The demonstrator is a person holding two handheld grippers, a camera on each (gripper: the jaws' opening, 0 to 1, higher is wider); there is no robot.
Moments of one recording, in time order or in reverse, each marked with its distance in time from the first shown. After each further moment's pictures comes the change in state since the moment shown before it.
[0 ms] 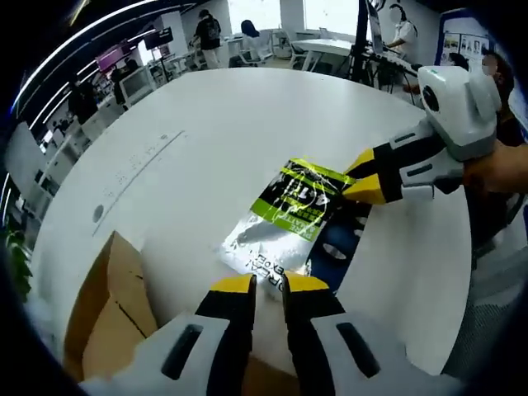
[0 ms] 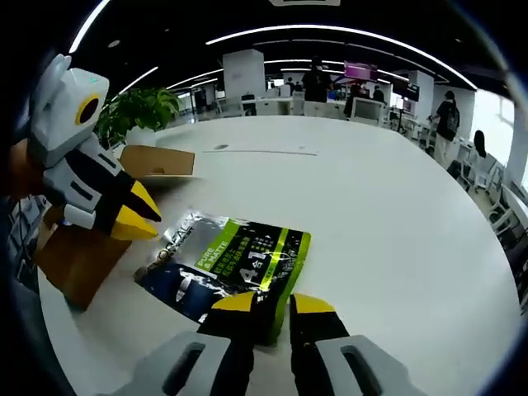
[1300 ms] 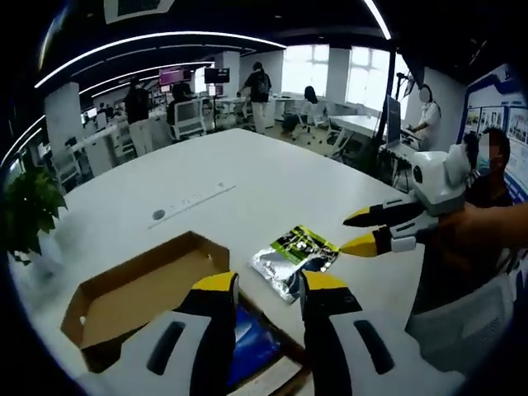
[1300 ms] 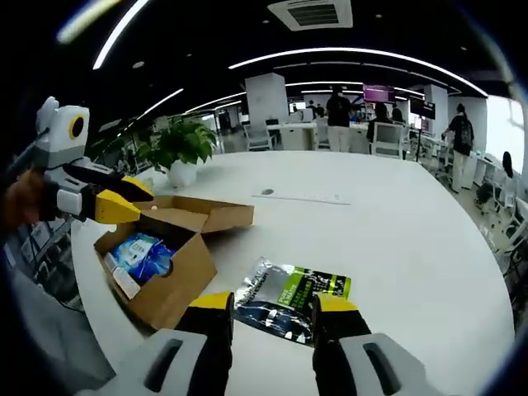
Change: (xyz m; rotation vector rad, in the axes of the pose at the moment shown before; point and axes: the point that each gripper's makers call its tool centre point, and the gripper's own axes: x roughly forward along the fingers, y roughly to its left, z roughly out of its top) left arm -0.162 0.013 0.001 -0.257 -0.316 0.086; right arm -0.081 0.074 0.061 -0.010 -0.109 0.138
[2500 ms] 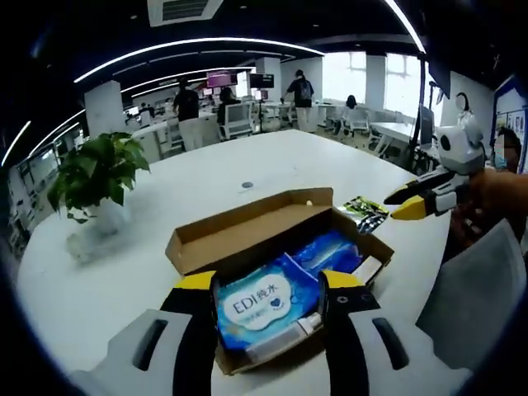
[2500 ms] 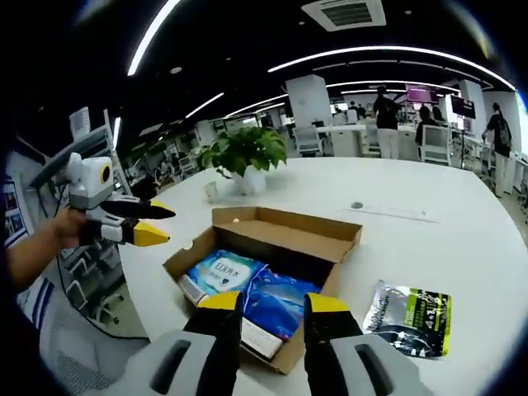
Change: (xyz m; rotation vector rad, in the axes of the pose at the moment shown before) left arm -0.143 0.120 -0.095 -0.052 -0.030 0.221; right arm 0.027 0.177 0.024 -0.060 0.016 0.279
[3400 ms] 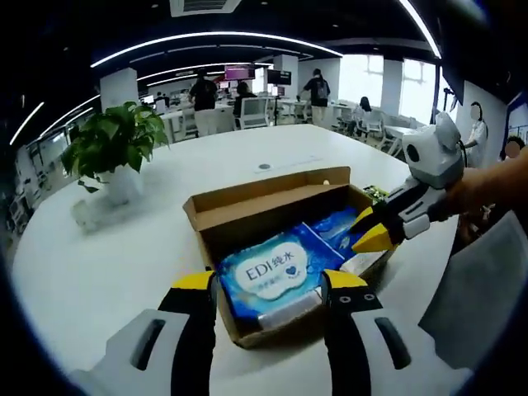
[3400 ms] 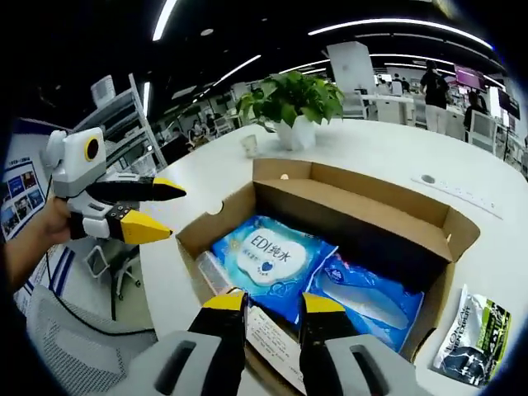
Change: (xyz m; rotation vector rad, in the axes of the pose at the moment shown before) left arm -0.002 0.022 -0.045 -0.084 0.003 0.041; right arm 0.096 0.051 -0.035 -0.052 0.195 0.156
